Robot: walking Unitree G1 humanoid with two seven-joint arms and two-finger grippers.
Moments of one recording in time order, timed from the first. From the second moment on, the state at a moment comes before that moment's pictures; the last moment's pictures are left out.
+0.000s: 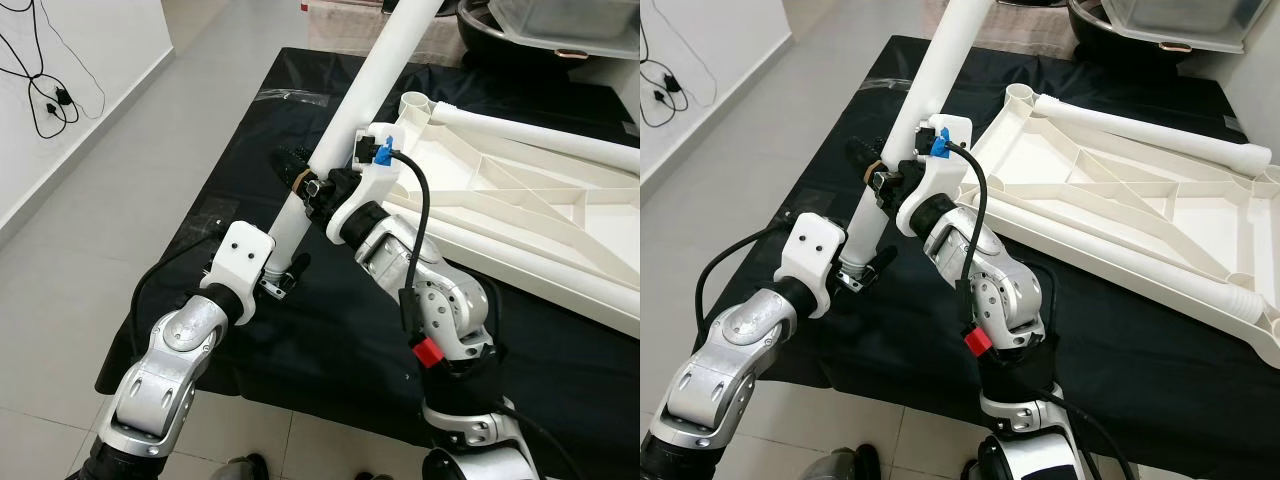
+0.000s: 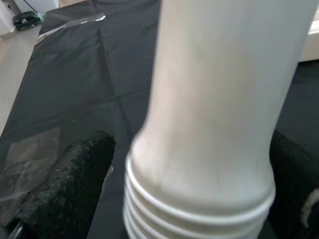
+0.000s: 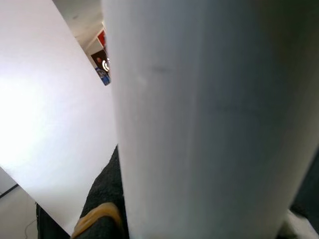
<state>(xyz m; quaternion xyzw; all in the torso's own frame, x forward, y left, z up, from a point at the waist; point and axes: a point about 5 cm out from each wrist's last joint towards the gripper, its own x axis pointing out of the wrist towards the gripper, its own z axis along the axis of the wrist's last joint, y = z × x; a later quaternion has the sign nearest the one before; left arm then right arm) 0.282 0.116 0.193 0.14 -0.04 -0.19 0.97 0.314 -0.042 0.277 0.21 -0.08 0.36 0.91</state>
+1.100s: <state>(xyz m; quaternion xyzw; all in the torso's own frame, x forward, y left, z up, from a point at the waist) 0.264 0.117 0.173 0.16 -0.01 -0.26 0.95 0.315 -0.065 0.270 0.19 -0.10 0.45 0.87</state>
